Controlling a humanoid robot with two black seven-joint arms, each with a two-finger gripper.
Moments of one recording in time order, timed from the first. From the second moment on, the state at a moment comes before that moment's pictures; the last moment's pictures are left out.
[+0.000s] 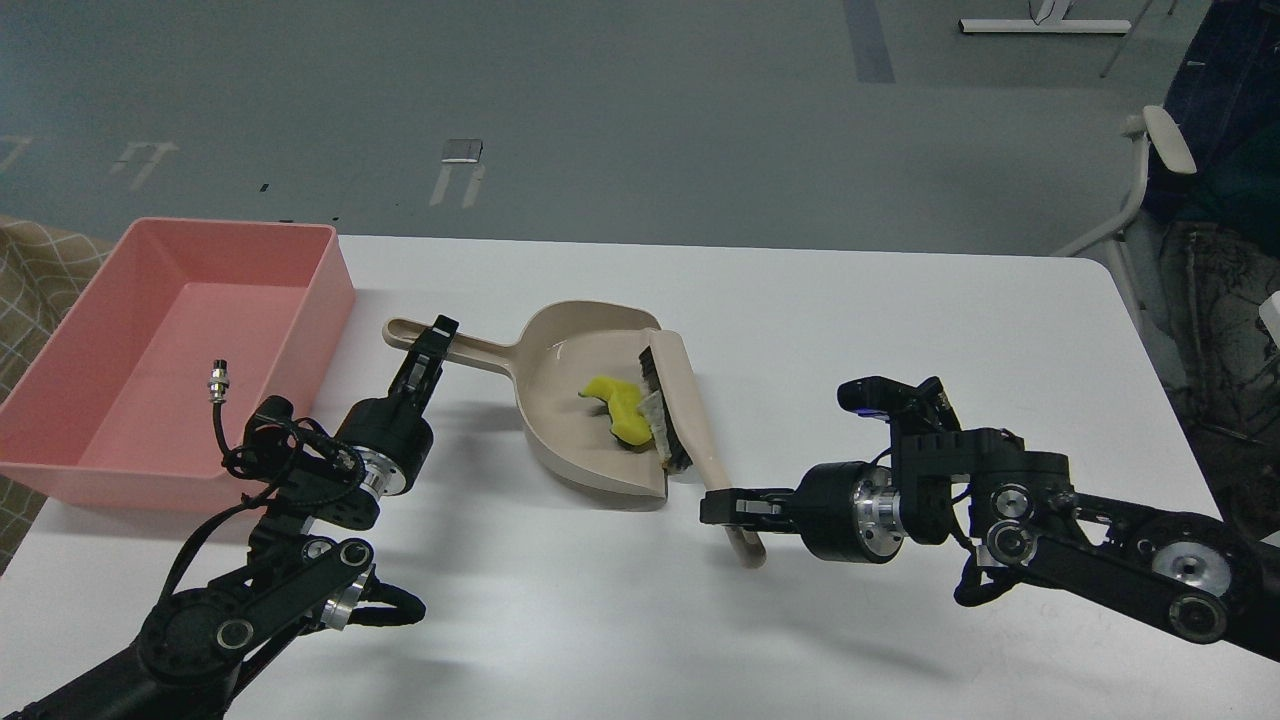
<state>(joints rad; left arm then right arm) -0.23 0.36 -0.78 -1.28 1.14 0.46 -0.15 0.76 -0.42 0.28 1.52 -1.13 0.37 -0.29</state>
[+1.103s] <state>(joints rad) -0.20 0.29 -0.96 -1.34 0.87 0.44 -0.18 0.76 -0.80 0.49 1.51 -1.07 0.40 -0.27</state>
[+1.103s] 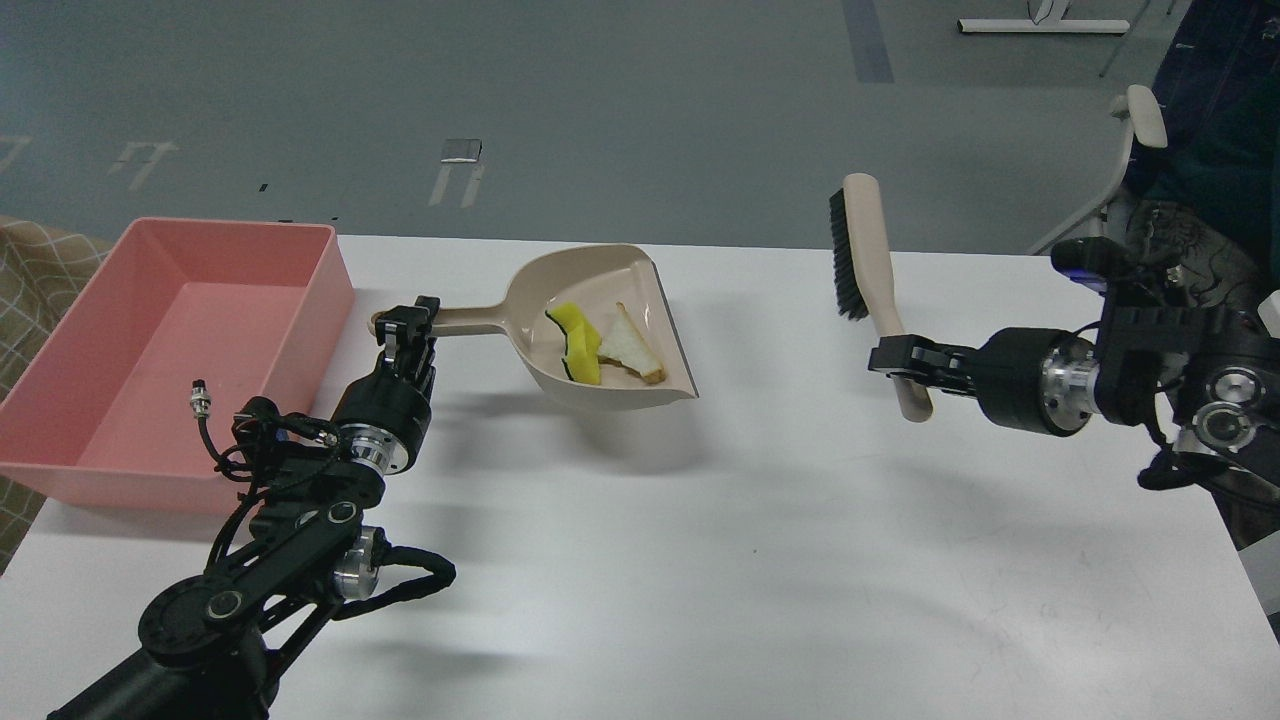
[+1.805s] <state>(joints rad) 0.03 0.76 -1.52 -1.45 0.62 0.27 -0.09 0.65 -0.87 0.49 1.53 -1.07 0.35 -0.25</state>
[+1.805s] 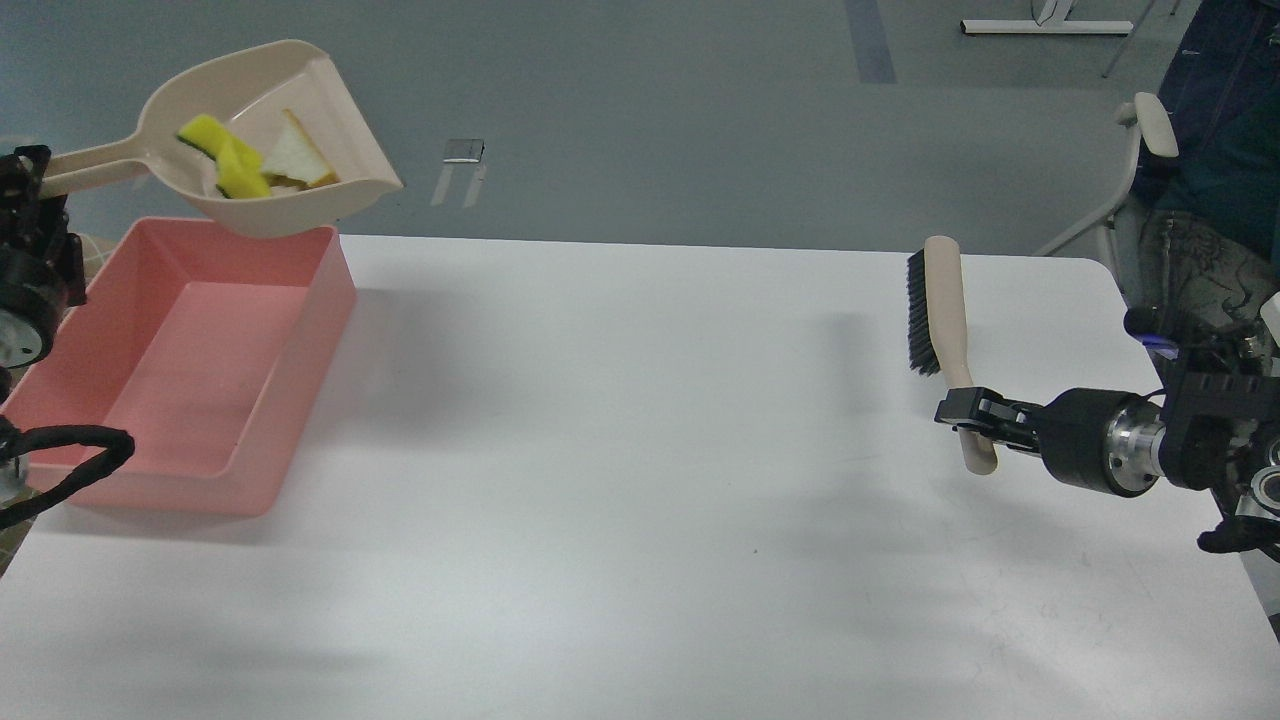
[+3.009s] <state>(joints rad) 0.23 1.15 -1.59 -1.29 1.45 0.45 -0.33 0.60 -0.84 0.53 1.53 -1.07 0.34 -0.25</state>
